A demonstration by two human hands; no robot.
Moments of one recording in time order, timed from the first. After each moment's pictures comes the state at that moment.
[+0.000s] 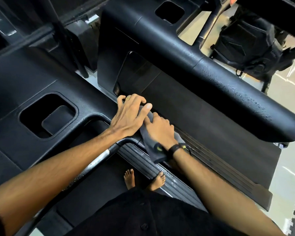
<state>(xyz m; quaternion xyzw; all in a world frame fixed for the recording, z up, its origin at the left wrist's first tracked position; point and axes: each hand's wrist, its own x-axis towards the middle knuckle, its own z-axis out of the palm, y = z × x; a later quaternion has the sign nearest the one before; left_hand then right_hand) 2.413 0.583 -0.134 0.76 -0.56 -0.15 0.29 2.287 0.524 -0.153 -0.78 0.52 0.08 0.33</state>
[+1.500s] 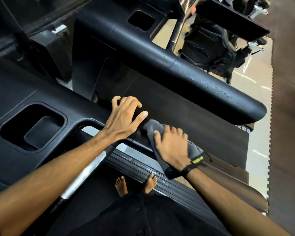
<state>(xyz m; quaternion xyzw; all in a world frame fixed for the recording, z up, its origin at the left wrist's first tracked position) 2.411 0.588 -0.135 0.67 -0.67 -0.09 0.30 2.211 0.578 -0.127 -0.81 0.58 0.08 0.06</state>
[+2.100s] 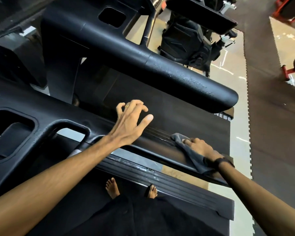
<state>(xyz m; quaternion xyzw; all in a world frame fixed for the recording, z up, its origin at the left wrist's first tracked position) 2.329 0.585 -0.117 0.63 -0.68 -0.20 0.33 2.030 0.532 -0.135 -0.69 0.64 0.22 0.27</state>
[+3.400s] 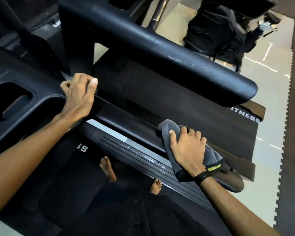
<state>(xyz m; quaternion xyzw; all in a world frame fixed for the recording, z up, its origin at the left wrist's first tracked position) 2.399 0.612 -0.122 0.79 -0.51 -0.06 0.34 2.053 0.587 -0.140 -0.77 0.63 0.05 0.05</state>
